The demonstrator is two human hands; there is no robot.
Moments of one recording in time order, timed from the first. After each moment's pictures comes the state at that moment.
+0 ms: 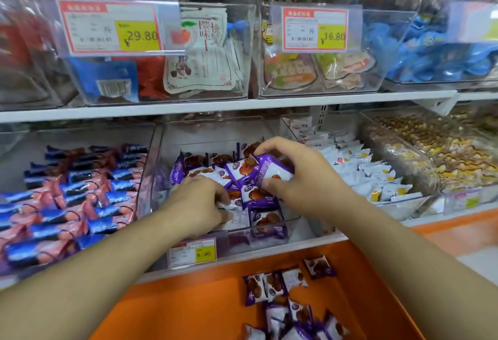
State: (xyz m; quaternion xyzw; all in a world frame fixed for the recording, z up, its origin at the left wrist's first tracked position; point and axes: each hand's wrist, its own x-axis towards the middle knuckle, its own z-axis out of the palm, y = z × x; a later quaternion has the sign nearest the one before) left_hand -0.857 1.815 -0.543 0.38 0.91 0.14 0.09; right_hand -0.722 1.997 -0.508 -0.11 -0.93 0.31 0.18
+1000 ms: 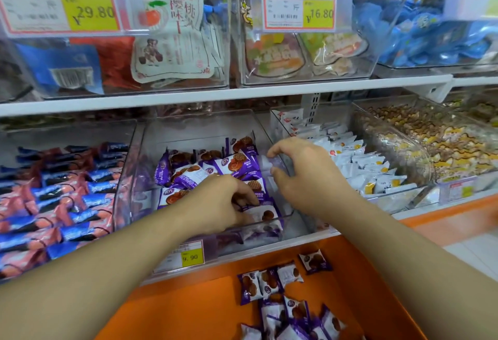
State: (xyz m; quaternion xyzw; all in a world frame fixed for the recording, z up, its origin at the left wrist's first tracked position) left_hand -0.852 1.857 -0.559 0.49 0.83 0.21 0.19; right_hand -0.718 2.009 -0.516 -0.19 -0.95 0.18 0.18
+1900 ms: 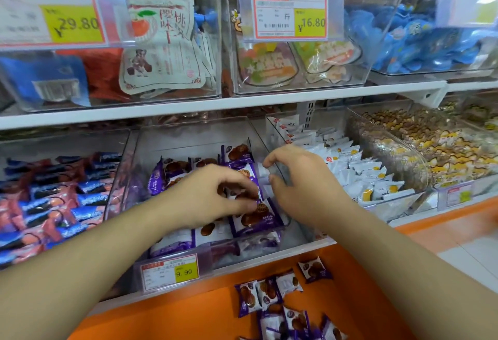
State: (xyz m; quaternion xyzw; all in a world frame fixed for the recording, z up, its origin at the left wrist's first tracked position) left_hand -0.866 1.855 -0.530 0.51 0.79 0.29 0.20; right_hand -0.718 2.012 -0.519 -0.17 -0.95 0.19 0.20
